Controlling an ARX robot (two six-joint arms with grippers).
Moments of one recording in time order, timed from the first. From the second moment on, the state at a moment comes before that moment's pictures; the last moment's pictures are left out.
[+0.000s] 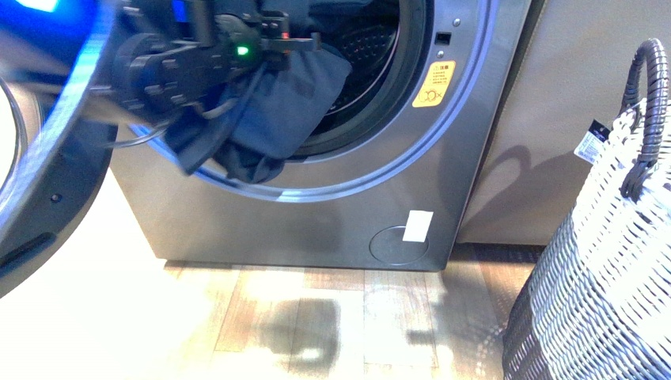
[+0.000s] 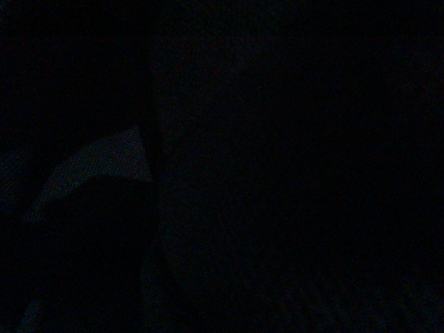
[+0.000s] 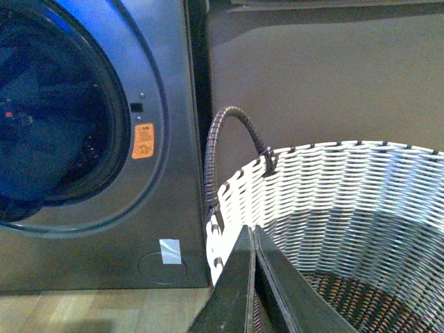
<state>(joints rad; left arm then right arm) -0.21 2.40 1.65 0.74 -0.02 0.02 0.00 0.25 0.00 0.25 0.00 0.00</state>
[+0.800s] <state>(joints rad) -0.21 2.74 2.25 0.47 -0.14 0.09 0.00 0.00 0.00 0.00 0.00 0.00</state>
